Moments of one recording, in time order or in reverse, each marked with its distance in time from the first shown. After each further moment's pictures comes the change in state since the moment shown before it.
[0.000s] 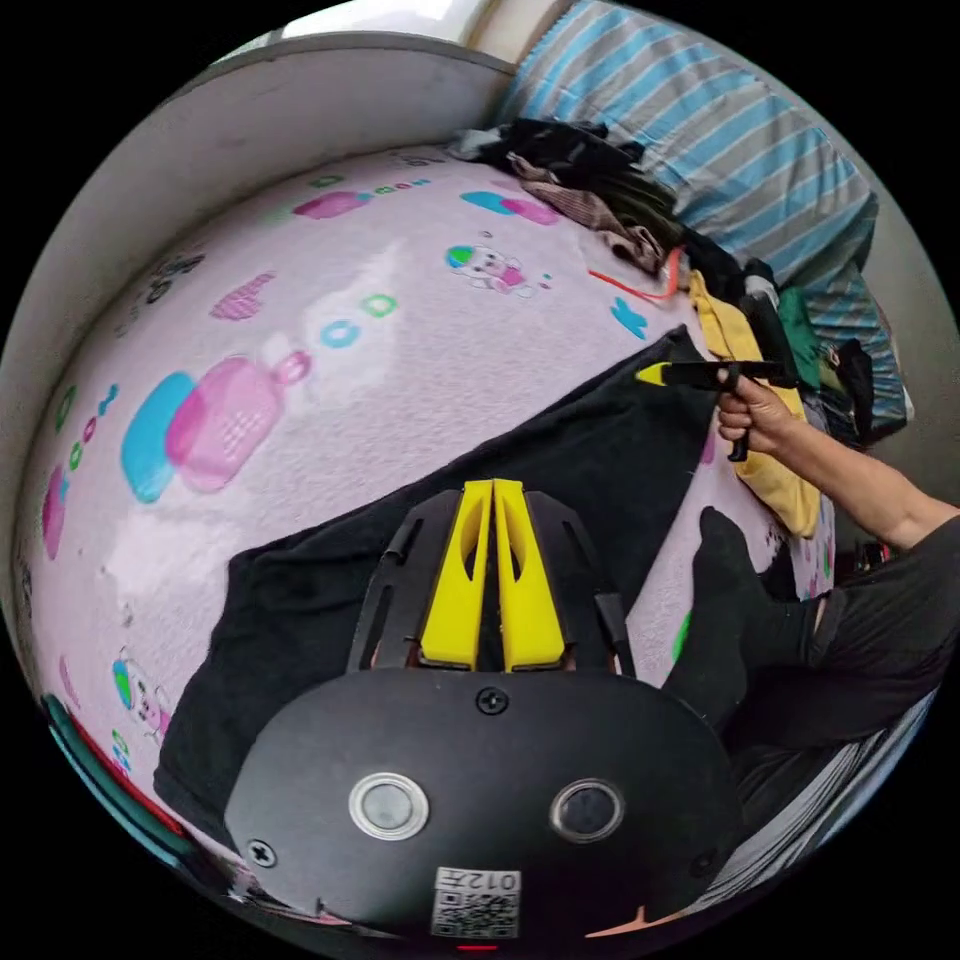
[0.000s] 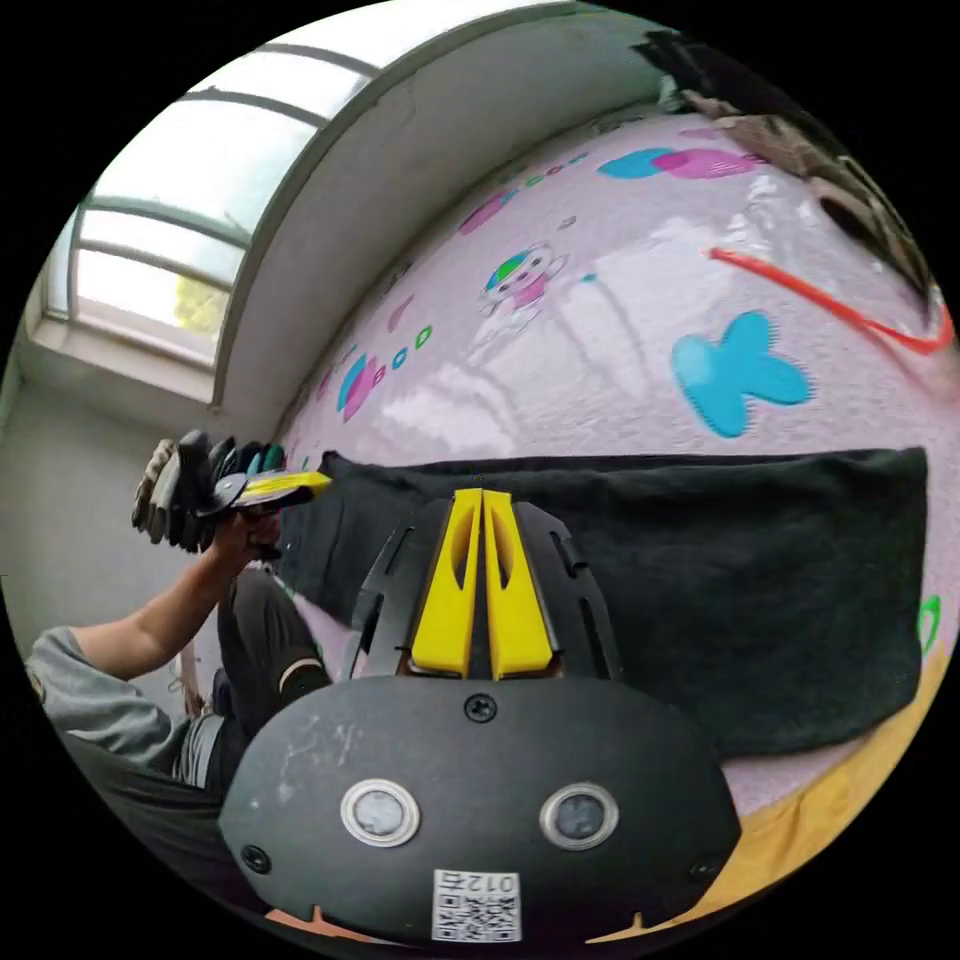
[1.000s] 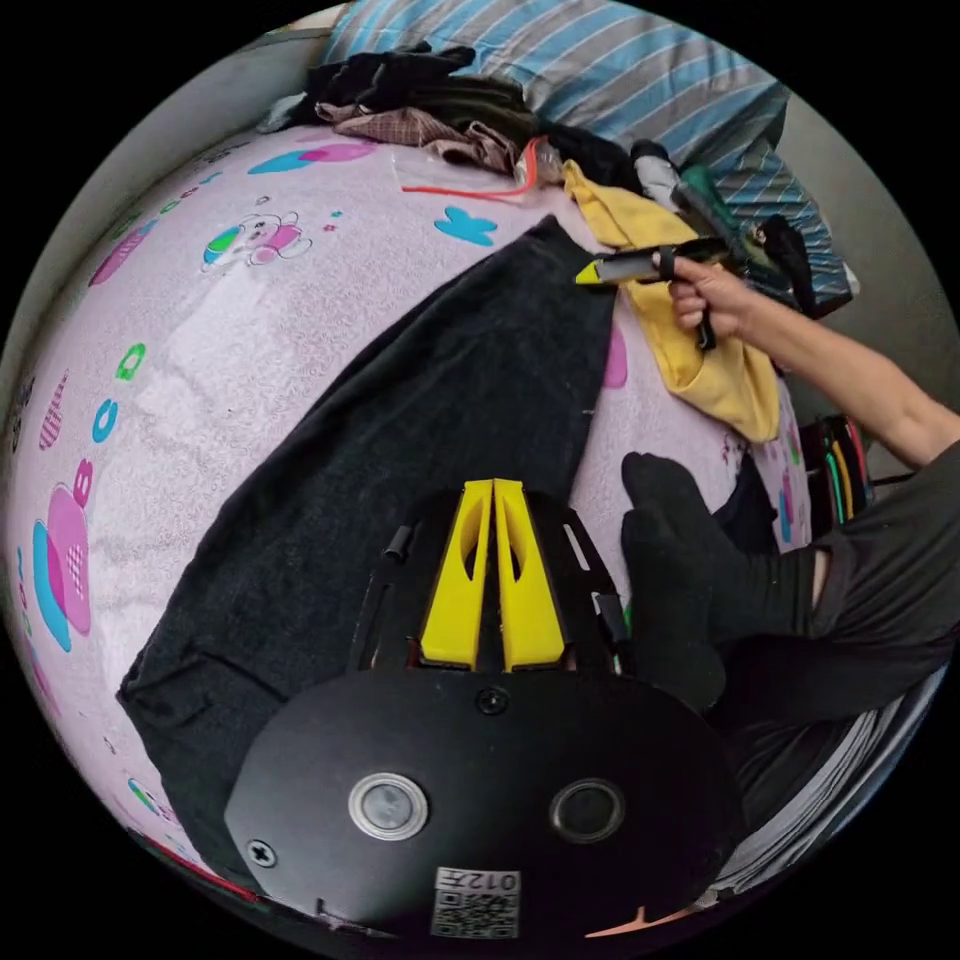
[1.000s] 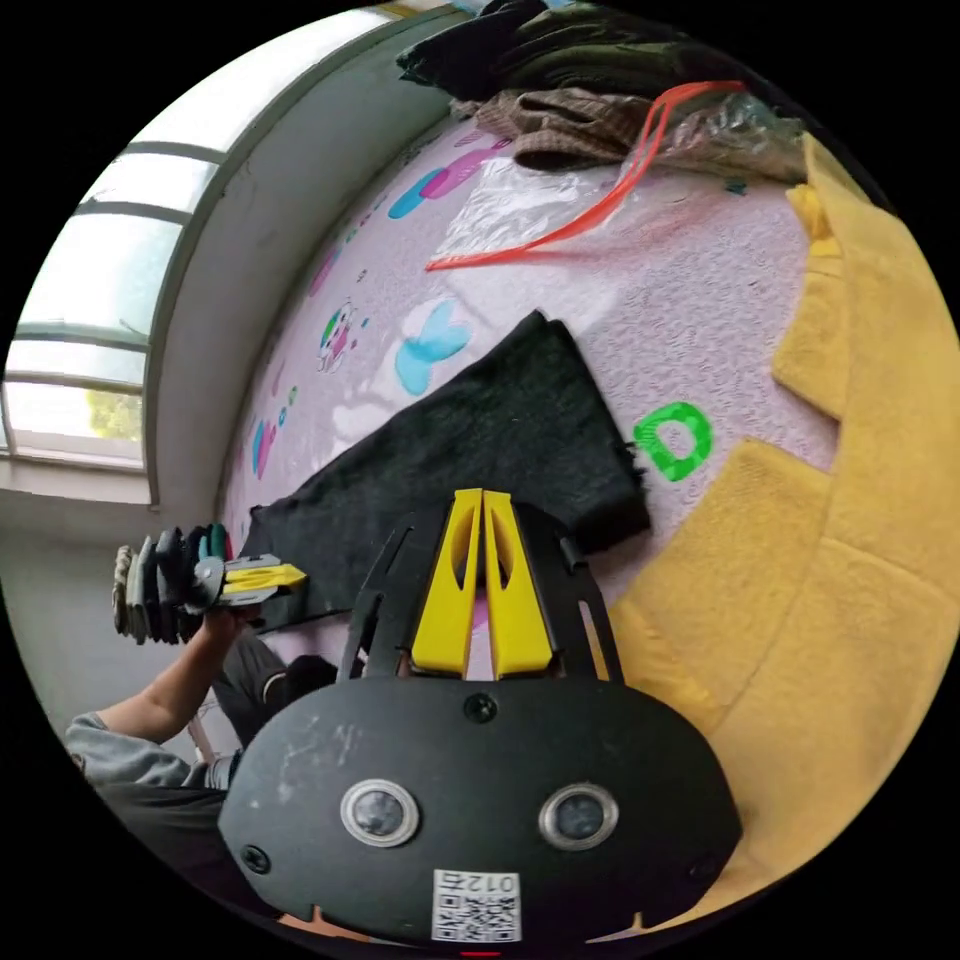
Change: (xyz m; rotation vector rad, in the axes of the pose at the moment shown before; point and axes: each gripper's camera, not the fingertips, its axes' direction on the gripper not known) left arm 0.108 0.056 0.178 -0.161 0.145 0.291; right arm 0.042 0.012 -0.144 0.023 0.141 0.300
